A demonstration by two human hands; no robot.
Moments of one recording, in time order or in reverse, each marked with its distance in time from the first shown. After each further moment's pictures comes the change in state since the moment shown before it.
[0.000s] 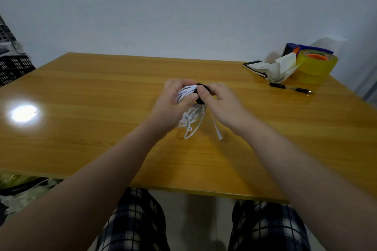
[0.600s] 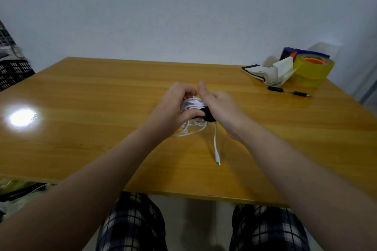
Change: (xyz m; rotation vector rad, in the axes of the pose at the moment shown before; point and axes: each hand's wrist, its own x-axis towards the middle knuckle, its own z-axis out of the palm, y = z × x) left_hand 0.006 -0.006 -0.005 0.378 -0.023 0.445; right_hand -0.002 -0.008 -0.001 0.178 -0.072 0.159
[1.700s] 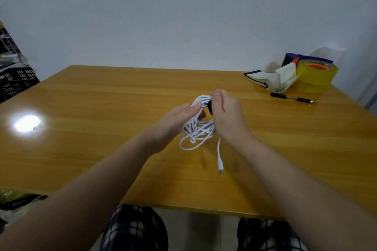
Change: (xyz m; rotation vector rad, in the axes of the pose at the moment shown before) left_hand 0.004 0.007 -0.008 -0.724 -0.378 -0.630; right_hand 0.015 0.023 0.001 -0.171 0.415 -0.284
